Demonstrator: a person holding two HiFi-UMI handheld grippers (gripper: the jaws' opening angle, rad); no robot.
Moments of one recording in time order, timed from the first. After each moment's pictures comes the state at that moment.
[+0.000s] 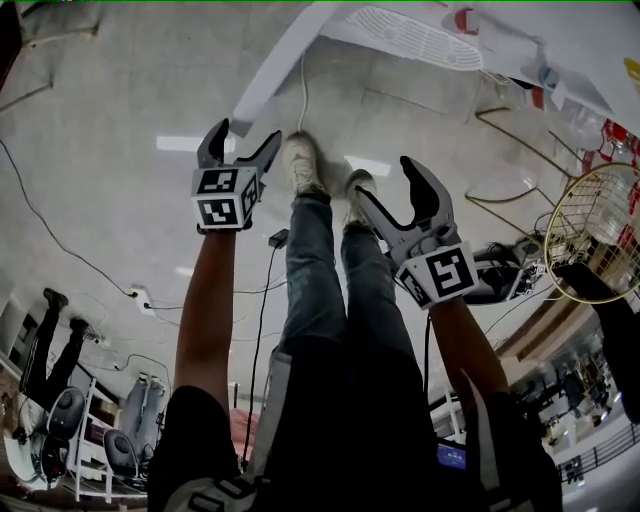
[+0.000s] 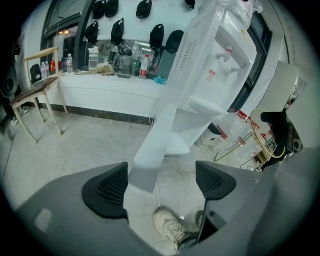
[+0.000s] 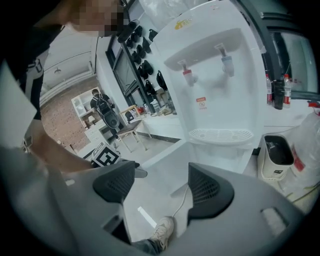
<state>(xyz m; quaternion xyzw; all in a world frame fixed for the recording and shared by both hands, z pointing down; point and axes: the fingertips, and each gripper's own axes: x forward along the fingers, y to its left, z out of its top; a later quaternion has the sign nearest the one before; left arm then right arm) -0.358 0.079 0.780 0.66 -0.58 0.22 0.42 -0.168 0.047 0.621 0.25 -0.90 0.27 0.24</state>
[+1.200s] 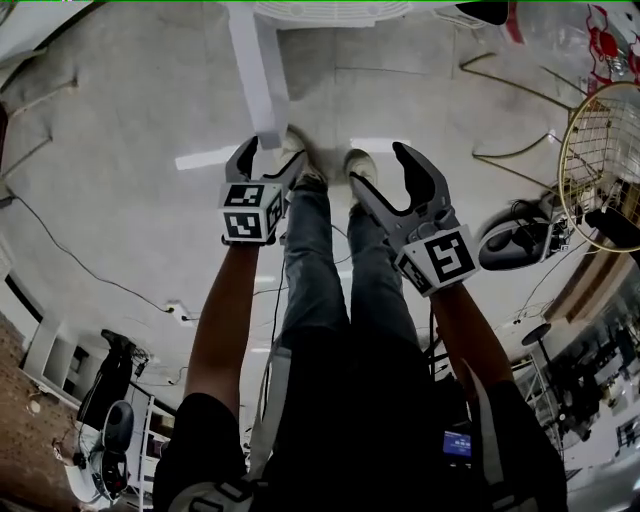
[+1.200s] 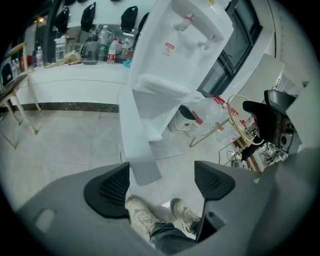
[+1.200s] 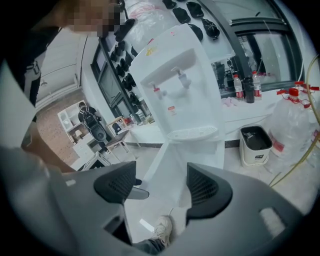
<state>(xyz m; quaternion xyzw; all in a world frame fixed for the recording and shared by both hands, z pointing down) -0.211 0.089 0.775 0.71 -0.47 0.26 0.45 -0.086 0.041 0.609 0.34 -0.87 0.32 0.18</state>
